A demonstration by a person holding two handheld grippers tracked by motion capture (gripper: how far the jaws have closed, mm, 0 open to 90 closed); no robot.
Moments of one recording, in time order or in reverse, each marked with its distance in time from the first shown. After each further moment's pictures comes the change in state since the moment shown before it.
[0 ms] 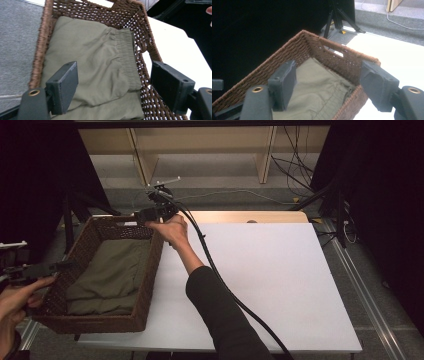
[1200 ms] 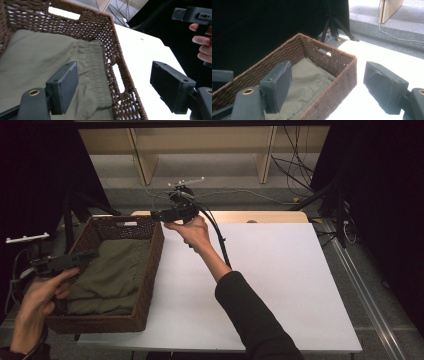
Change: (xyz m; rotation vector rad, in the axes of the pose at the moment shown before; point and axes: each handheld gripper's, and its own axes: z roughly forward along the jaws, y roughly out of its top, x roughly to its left) left arm -0.052 0.002 0.025 -0.081 -0.129 0.016; right arm -0.018 -0.016 -0.059 -0.071 -0.015 -0.048
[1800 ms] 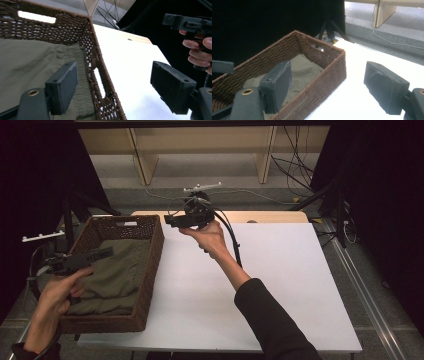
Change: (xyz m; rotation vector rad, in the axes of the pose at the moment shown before) left arm -0.032 -0.006 0.018 -0.008 -0.059 0.058; right arm -0.013 -0.018 -0.036 -0.029 -0.017 -0.042
